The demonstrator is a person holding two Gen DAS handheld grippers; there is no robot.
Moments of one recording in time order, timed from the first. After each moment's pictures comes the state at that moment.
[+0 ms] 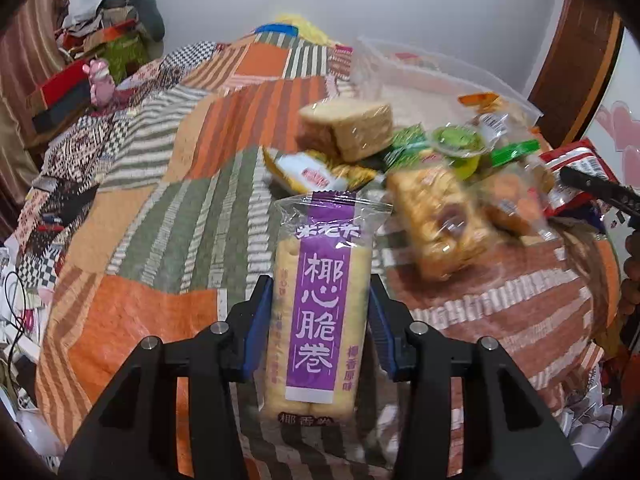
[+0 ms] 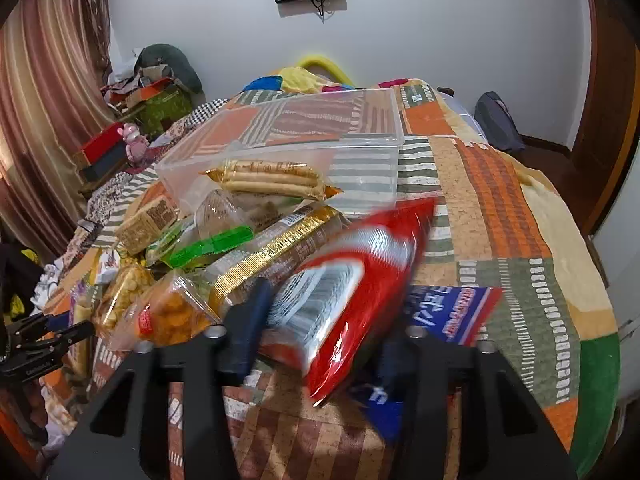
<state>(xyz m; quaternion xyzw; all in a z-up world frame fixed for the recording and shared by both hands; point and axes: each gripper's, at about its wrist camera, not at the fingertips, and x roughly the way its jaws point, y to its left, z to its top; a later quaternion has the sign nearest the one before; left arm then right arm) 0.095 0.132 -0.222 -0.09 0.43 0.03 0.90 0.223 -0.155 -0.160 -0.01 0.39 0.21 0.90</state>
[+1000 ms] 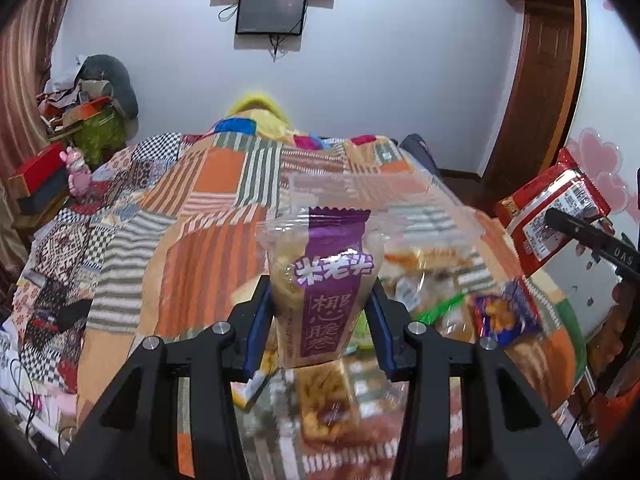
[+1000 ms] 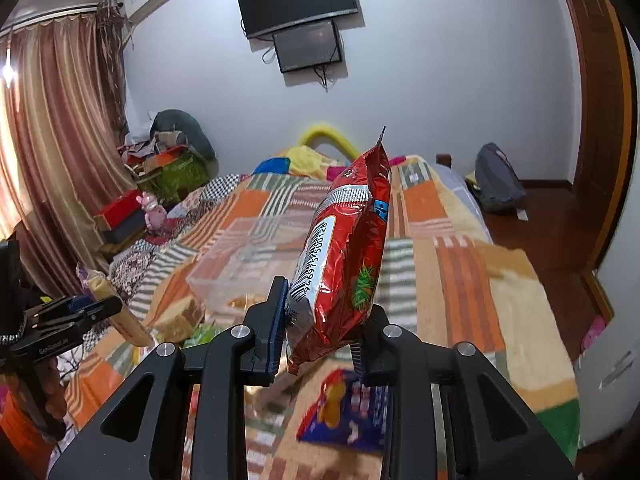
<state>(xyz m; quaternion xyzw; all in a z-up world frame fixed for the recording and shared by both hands) 0.165 0.091 -0.099 -0.06 0.32 -0.01 0.95 0.232 -0.174 -0.082 0.03 0.28 0.22 0.93</state>
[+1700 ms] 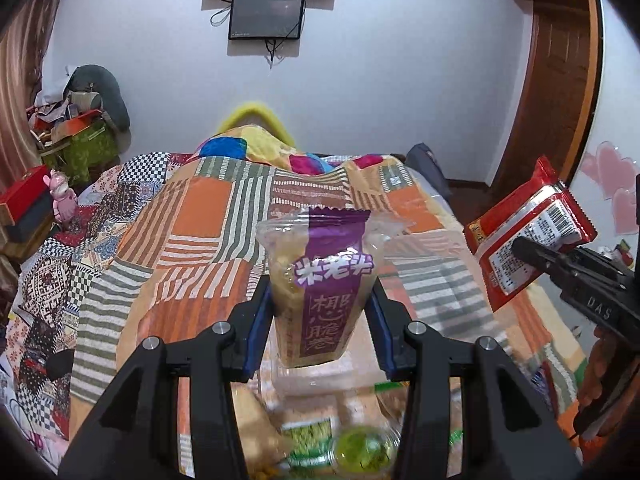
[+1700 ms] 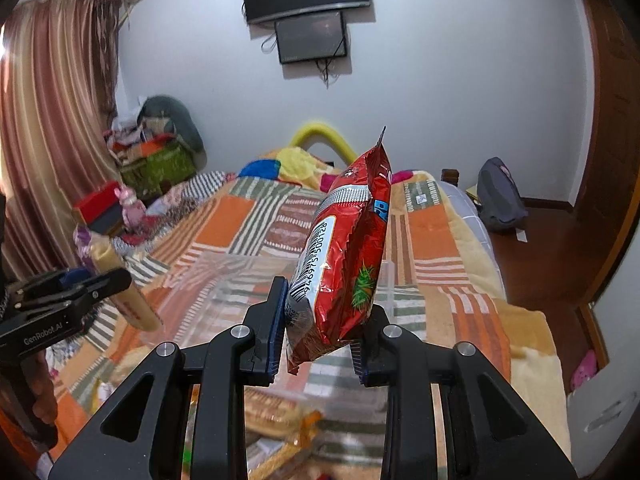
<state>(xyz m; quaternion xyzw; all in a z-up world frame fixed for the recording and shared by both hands) 0.296 0.084 -0.088 -0.05 0.32 0.00 0.95 0.313 -0.126 -0.094 -0.01 0.29 0.22 0.93</state>
